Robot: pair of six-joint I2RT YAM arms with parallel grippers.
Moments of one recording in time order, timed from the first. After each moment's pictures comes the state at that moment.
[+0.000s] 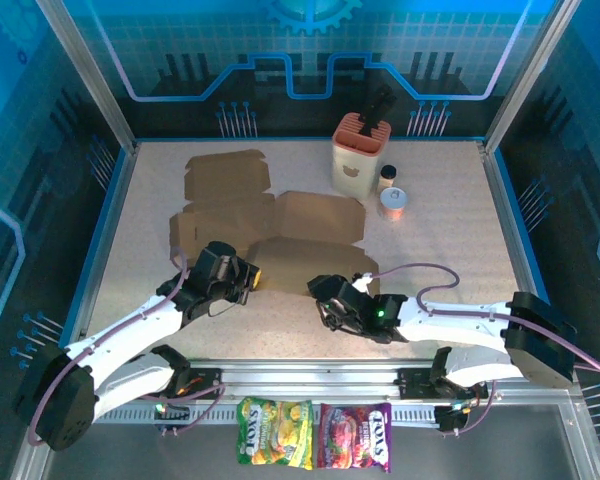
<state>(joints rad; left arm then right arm) -0.53 1.01 0.49 -0.22 0.08 -1.74 1.13 1.28 0.62 -0.11 0.34 2.02</state>
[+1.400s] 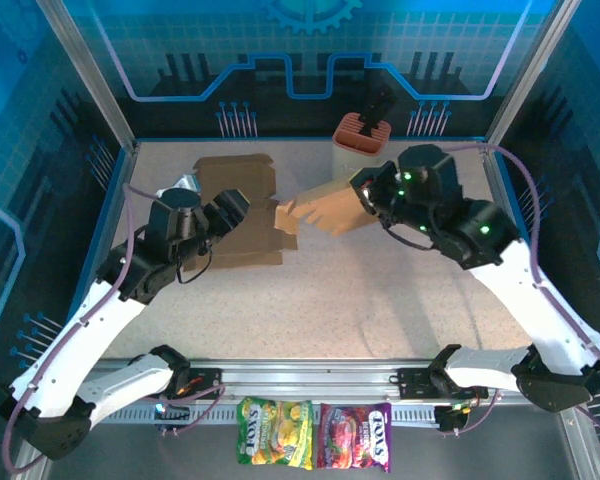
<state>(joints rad) -0.50 0.96 1.16 -0.70 -0.15 -1.05 0.71 1.21 1.66 -0.89 0.09 1.39</state>
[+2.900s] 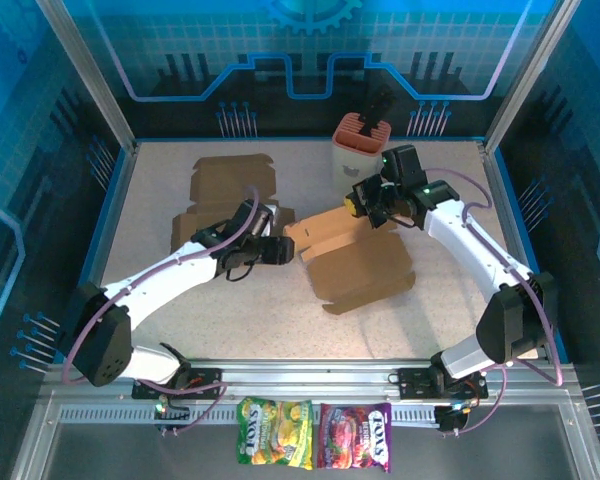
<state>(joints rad) -0.58 1.40 0.96 -0.47 0.01 -0.50 0.36 1.50 1.31 -0.63 -0.38 1.48</state>
